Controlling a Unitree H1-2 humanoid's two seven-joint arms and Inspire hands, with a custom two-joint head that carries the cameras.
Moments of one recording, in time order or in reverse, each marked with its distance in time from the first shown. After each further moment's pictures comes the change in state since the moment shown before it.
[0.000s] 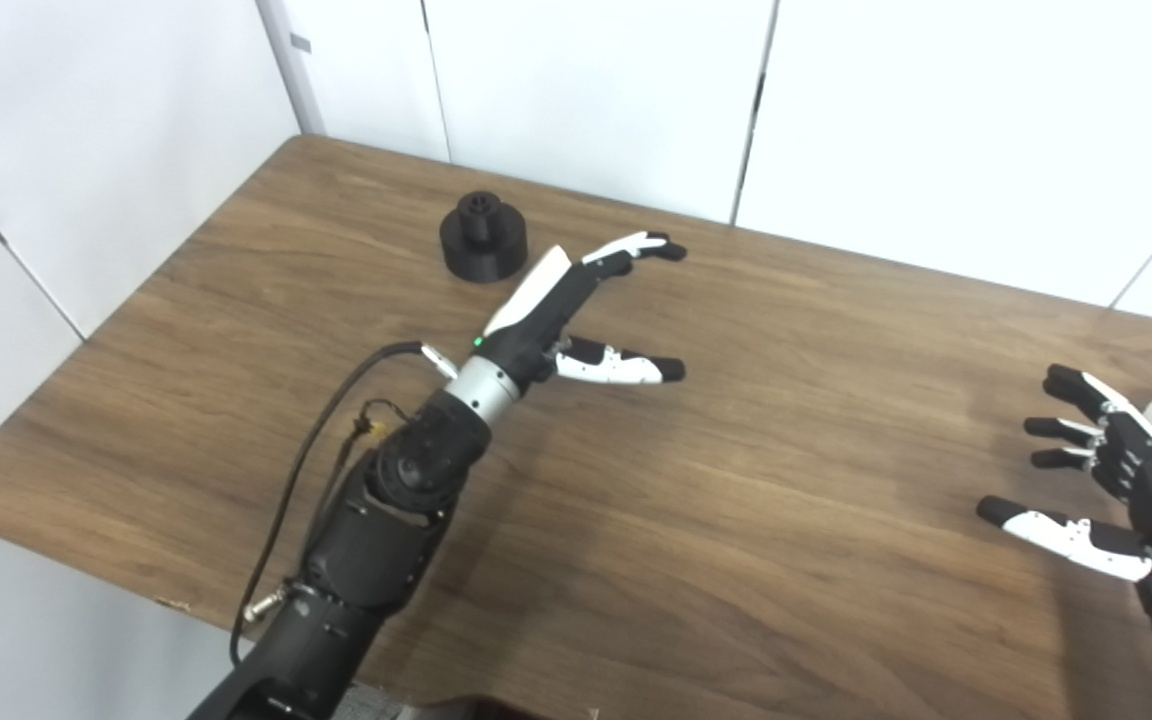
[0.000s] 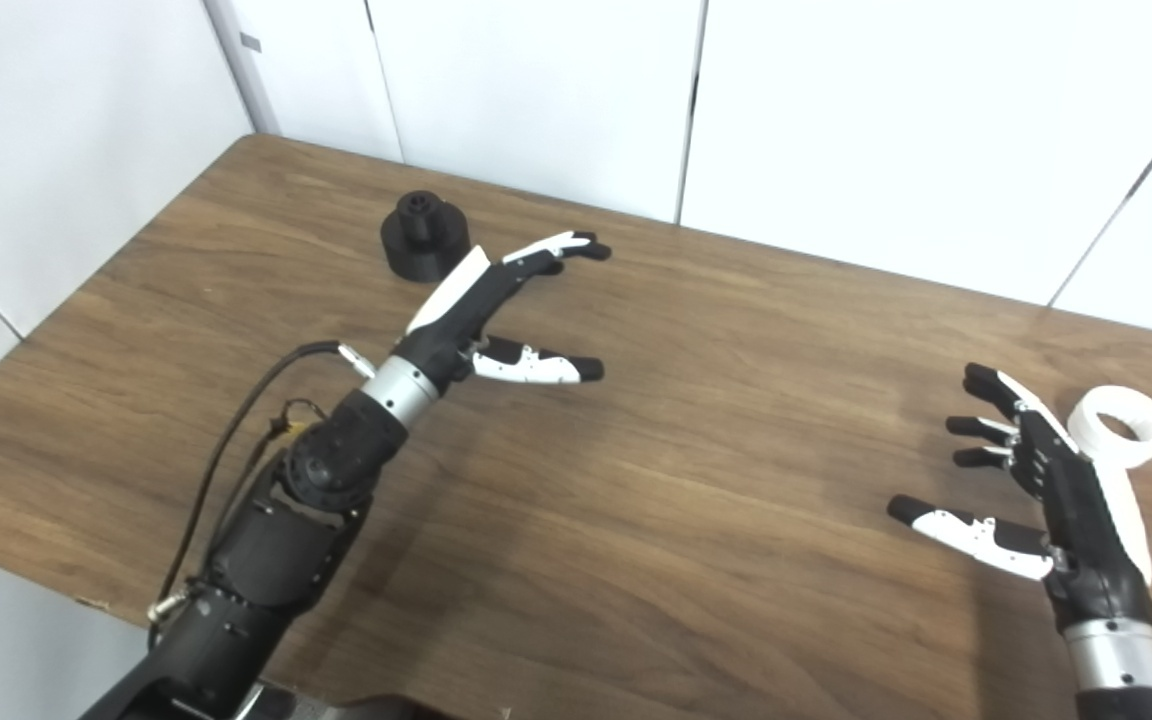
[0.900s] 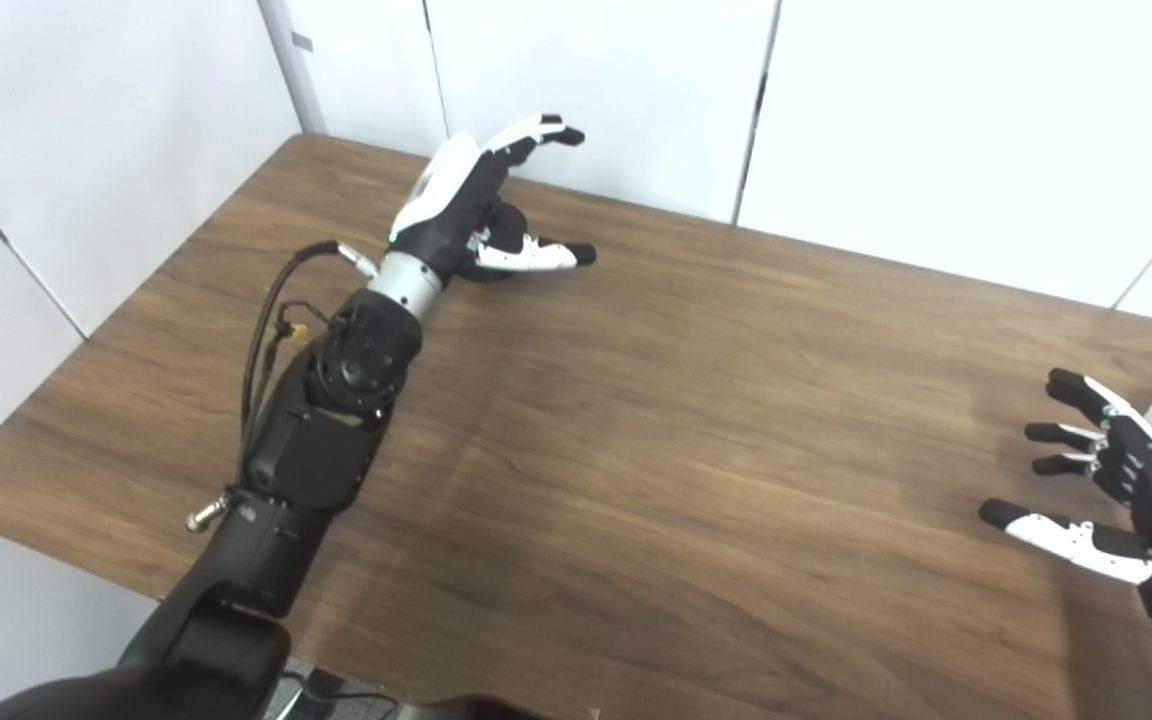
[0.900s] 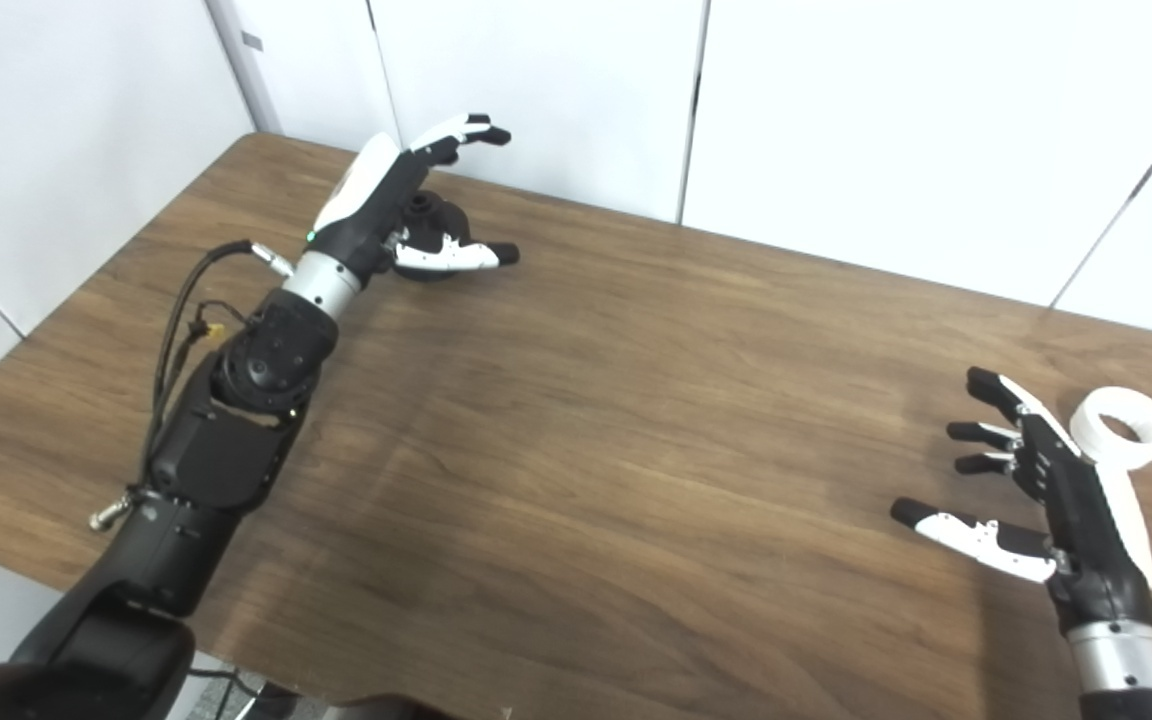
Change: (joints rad) left arm -0.145 0.136 0.088 0.080 0.078 0.057 0.065; right arm 0.000 -0.006 0.000 0.010 0.002 -0.005 0.002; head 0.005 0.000
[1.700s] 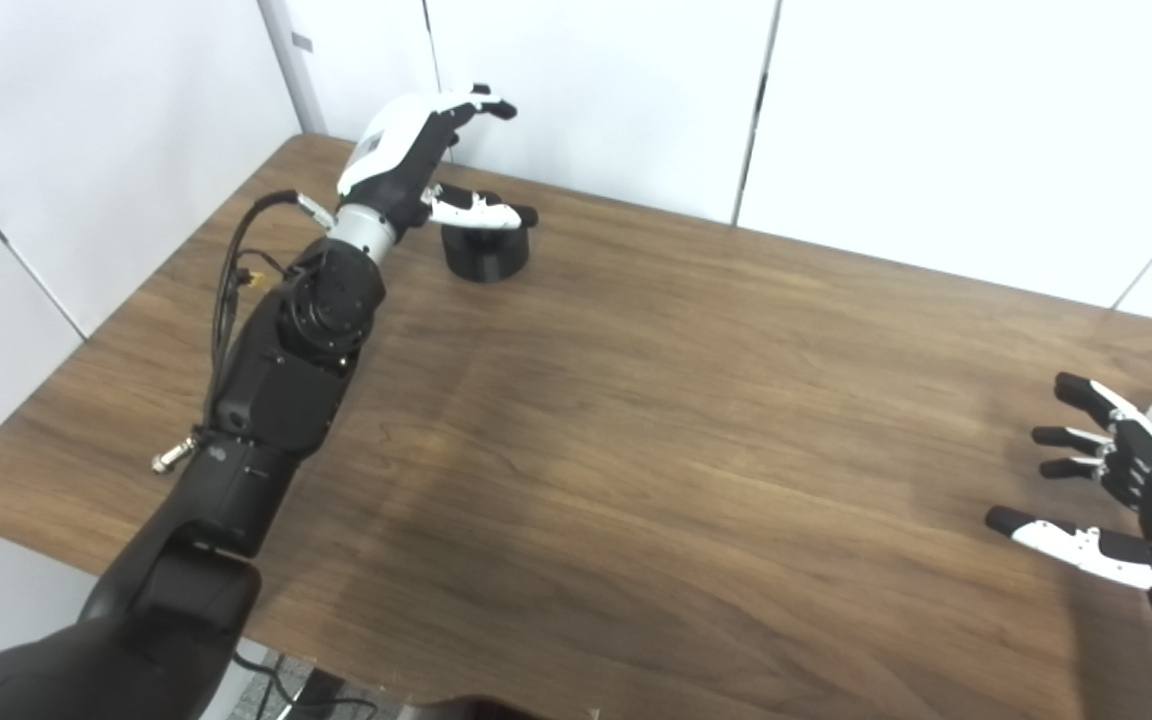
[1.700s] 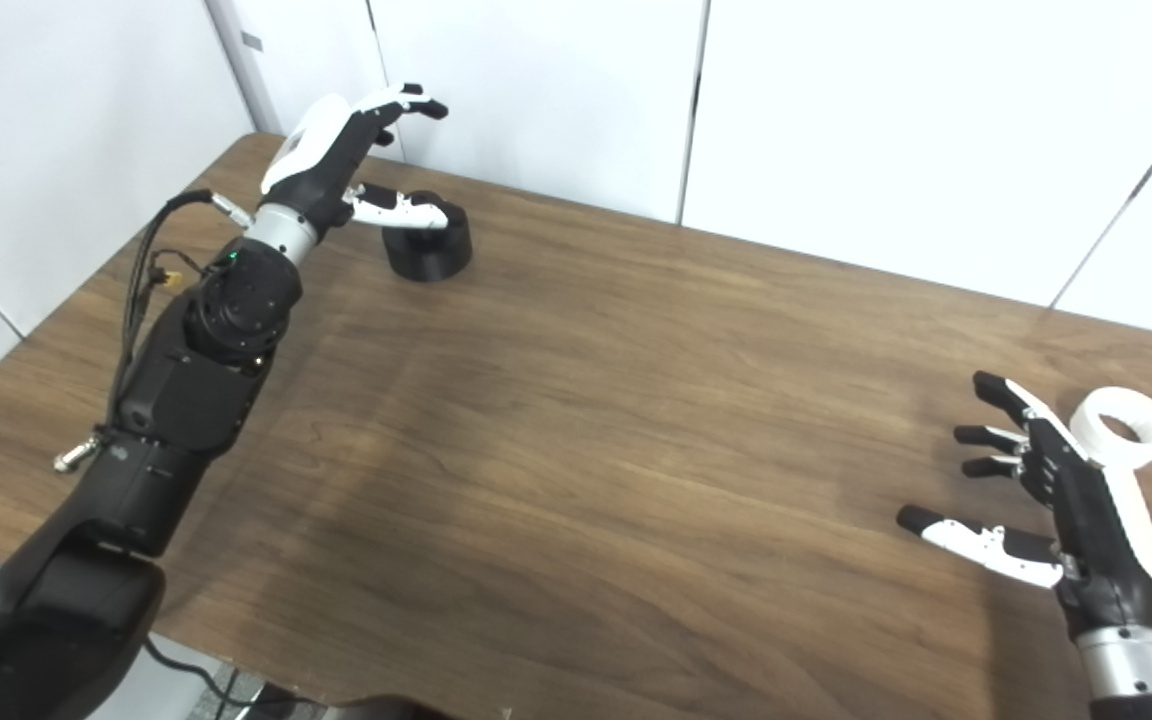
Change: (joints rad) left arm -0.071 0.102 -0.013 0.110 0.112 0.113 0.014; right arm 0.007 -0.016 -0.001 0.000 0.006 0.000 0.003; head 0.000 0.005
